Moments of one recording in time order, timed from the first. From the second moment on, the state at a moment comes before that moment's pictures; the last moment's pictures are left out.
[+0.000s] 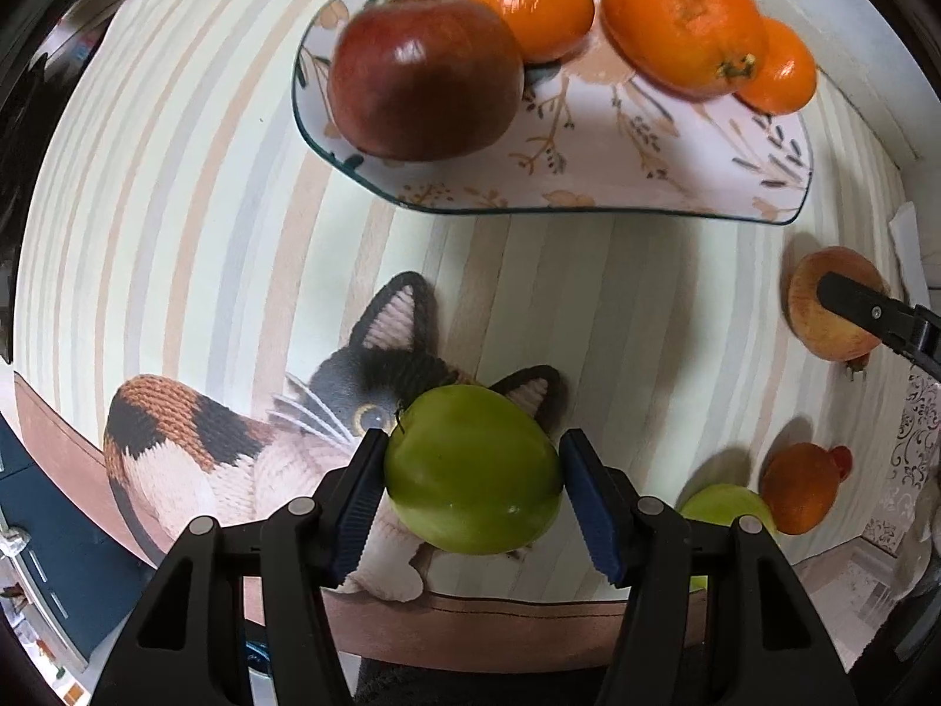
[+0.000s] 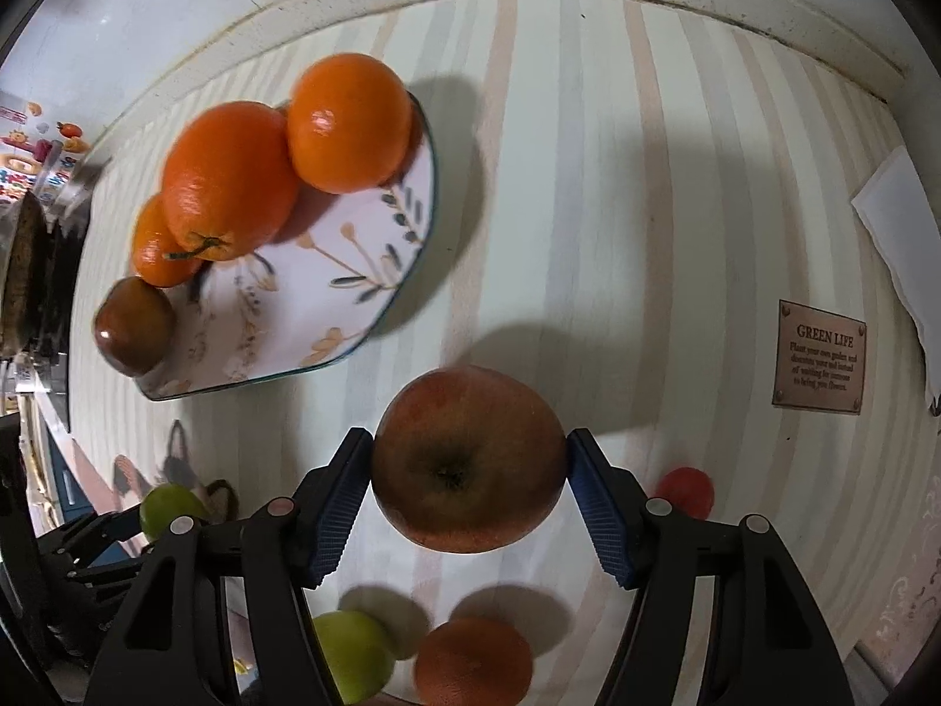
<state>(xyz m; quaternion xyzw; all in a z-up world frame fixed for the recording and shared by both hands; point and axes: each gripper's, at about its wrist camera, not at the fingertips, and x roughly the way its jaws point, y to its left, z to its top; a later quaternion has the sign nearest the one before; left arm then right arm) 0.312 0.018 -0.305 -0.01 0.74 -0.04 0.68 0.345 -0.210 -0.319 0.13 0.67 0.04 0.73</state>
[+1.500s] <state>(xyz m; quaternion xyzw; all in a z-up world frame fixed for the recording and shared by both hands) 0.484 0.096 -0.270 -0.06 0.70 -0.04 0.71 0.406 -0.103 -0.293 0.14 0.65 0.08 0.74</state>
